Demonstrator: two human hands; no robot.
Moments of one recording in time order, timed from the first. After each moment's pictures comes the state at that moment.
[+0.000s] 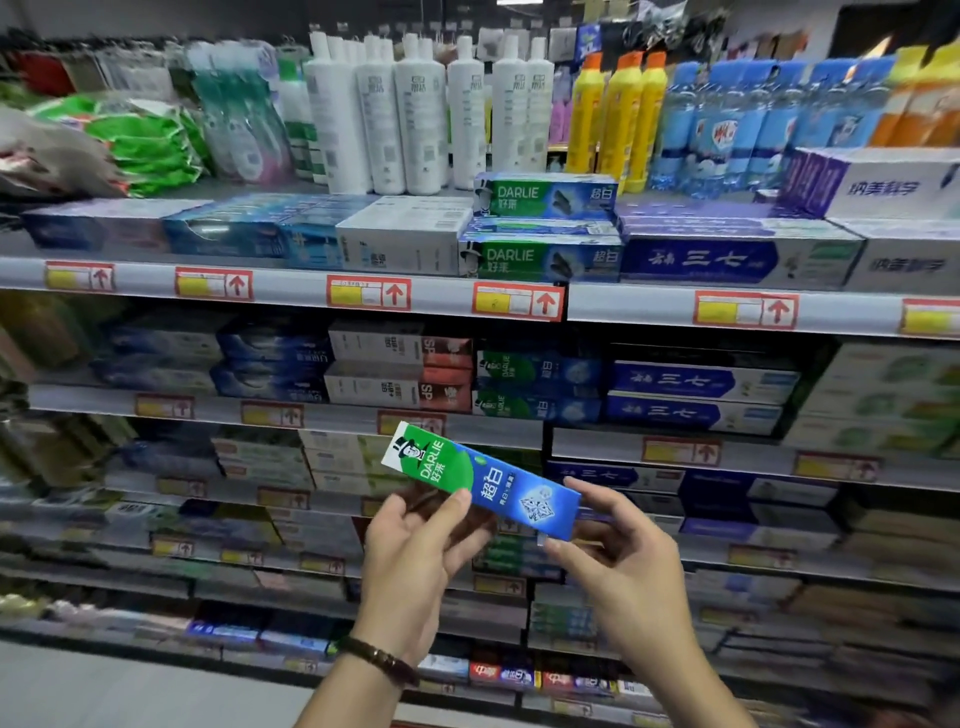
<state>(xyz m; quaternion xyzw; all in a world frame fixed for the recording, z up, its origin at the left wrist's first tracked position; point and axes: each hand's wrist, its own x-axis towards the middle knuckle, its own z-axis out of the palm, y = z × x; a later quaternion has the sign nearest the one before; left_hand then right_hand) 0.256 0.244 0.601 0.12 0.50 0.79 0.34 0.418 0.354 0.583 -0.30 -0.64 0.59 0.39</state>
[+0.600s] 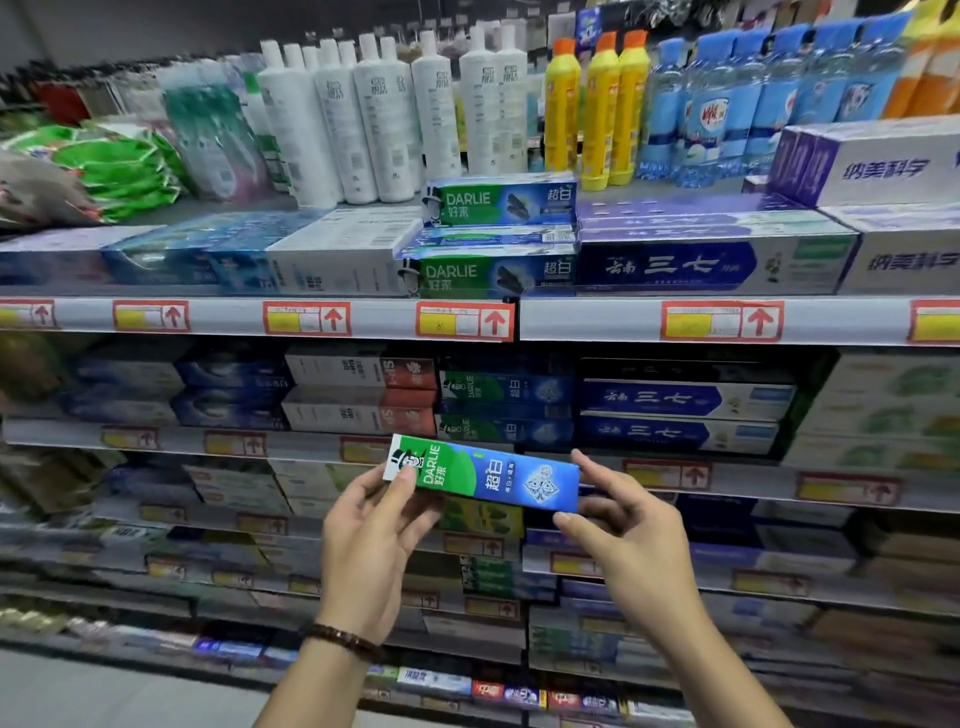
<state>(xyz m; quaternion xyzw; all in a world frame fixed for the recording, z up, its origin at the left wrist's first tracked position) 0.233 0.309 0.603 0.09 0.54 0.80 0.26 0.424 0.457 0.576 -0.27 -0.64 0.60 0.40</state>
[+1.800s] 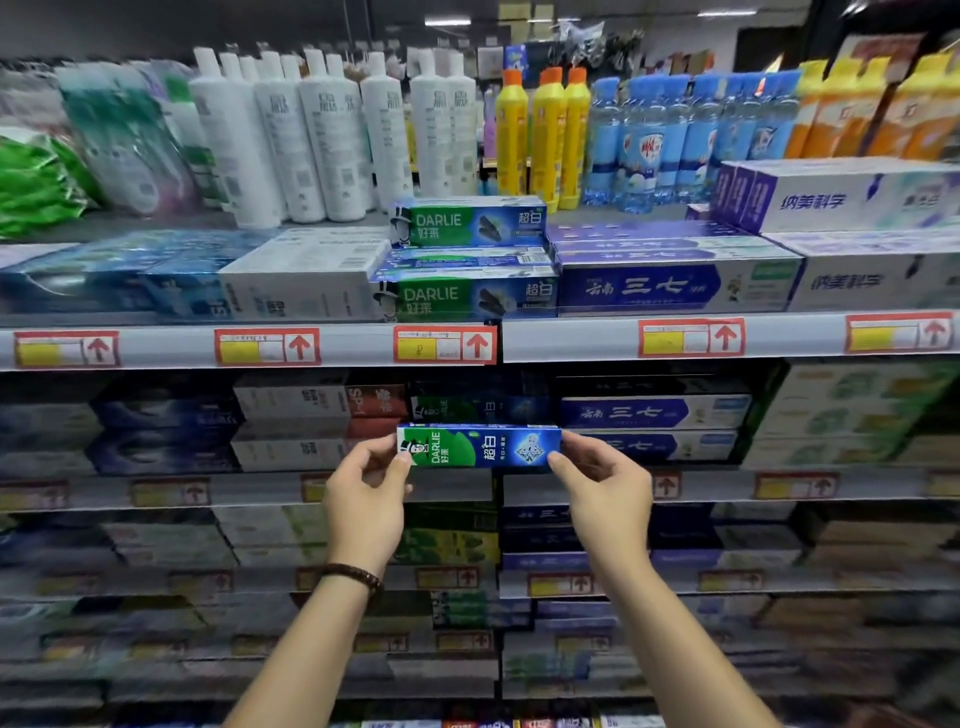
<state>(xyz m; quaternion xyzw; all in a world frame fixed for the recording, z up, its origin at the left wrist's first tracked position) 0.158 0.376 0.578 0.25 0.68 0.68 0.11 0.365 0.496 0.579 -0.40 -0.56 0.51 0.52</state>
